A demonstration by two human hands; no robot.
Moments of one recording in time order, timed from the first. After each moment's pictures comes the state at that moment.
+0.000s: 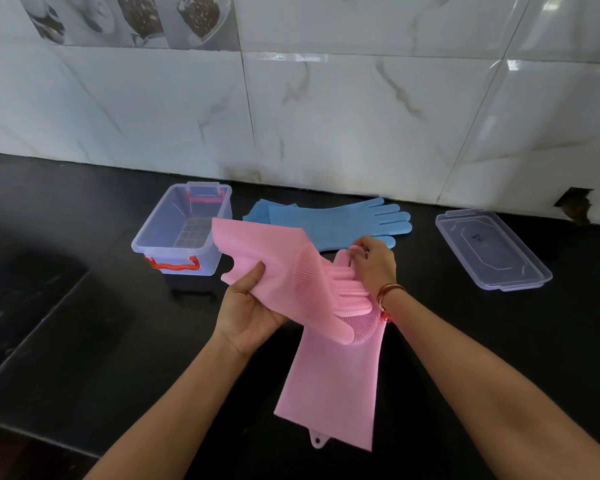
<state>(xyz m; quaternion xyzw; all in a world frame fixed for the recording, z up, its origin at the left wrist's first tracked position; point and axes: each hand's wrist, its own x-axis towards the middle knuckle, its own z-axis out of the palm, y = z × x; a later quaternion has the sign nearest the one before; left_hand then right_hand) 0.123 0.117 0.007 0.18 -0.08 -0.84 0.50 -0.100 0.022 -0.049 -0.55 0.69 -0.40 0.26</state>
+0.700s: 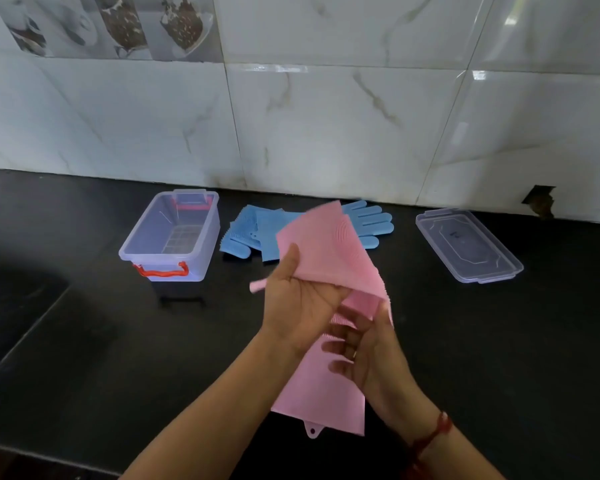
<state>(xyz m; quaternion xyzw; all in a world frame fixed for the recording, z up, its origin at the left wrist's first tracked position) 0.050 0.141 0.048 0.09 -0.06 -0.86 0.50 -0.064 0.202 0.013 -0.26 0.49 -0.48 0.68</state>
